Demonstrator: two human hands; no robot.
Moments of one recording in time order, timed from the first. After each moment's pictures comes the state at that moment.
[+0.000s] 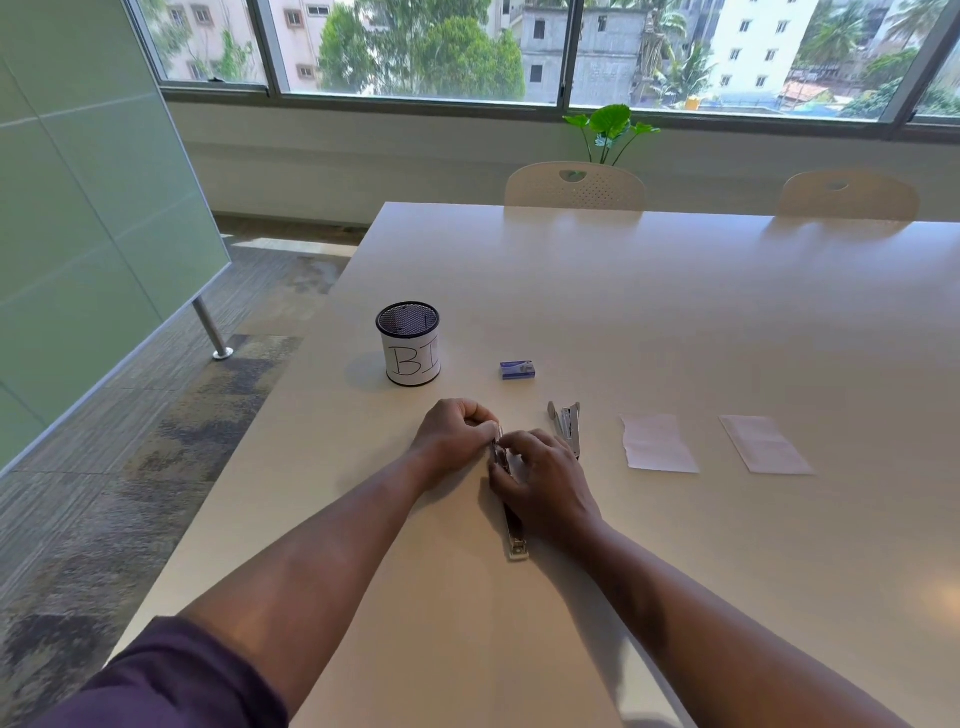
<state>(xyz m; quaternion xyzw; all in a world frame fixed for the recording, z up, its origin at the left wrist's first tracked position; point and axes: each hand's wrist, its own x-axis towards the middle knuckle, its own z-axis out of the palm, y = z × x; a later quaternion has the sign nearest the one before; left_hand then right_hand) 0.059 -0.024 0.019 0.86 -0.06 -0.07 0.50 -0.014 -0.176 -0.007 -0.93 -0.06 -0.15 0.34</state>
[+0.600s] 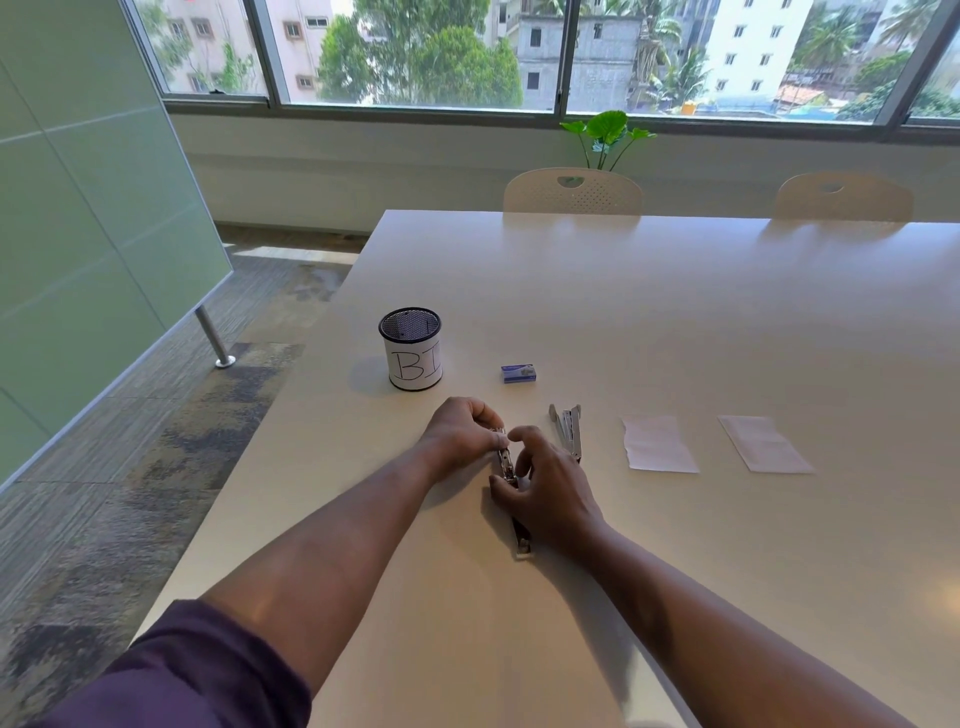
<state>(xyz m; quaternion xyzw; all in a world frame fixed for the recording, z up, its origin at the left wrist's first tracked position) 0.063 -0.029 0.030 0.86 -0.06 -0.12 0.49 -0.024 -0.174 0.000 -0.93 -0.06 -0.15 0.34</state>
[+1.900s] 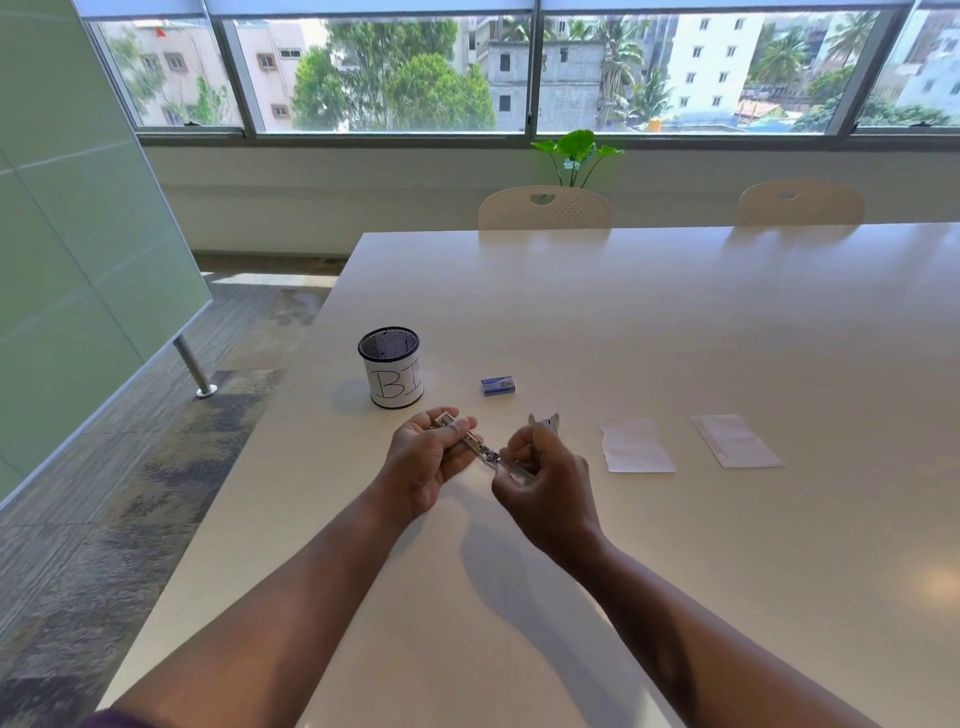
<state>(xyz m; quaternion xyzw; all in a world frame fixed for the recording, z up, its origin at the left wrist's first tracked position) 0.032 -0.022 0.046 0.51 0.10 -0.16 0.84 -0.051 -0.173 0.033 -0.84 -0.02 -0.27 0.46</state>
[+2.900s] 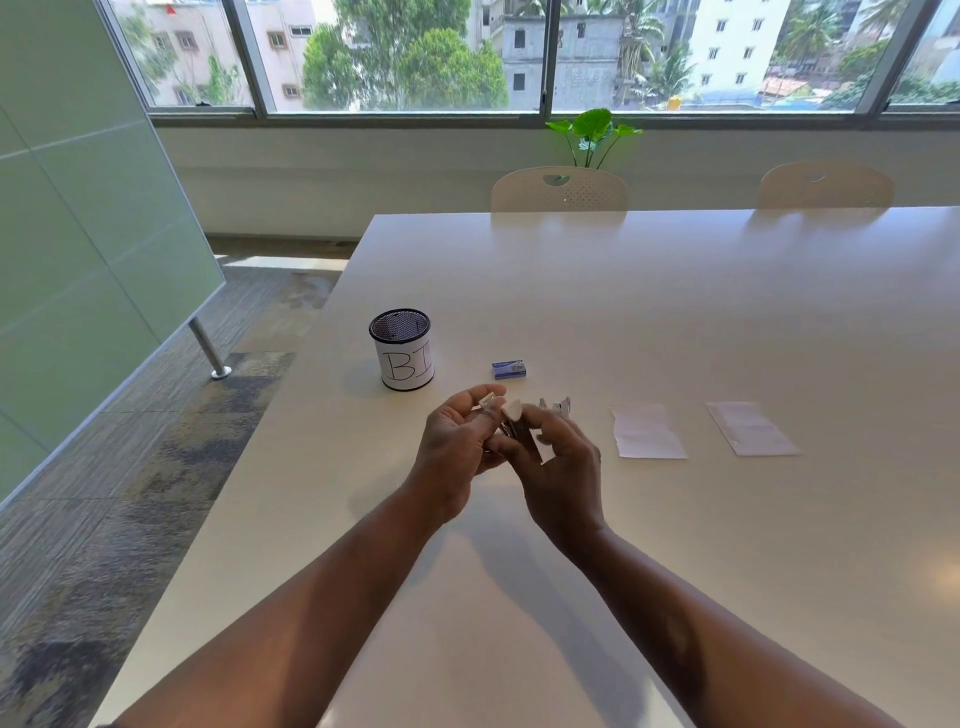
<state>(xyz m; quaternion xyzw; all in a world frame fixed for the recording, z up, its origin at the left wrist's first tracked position) -0.004 -0.040 0.057 0.58 -0.04 -0.13 0.80 -0.050 -0.166 0.031 -0.78 -0.06 -0.33 0.52</state>
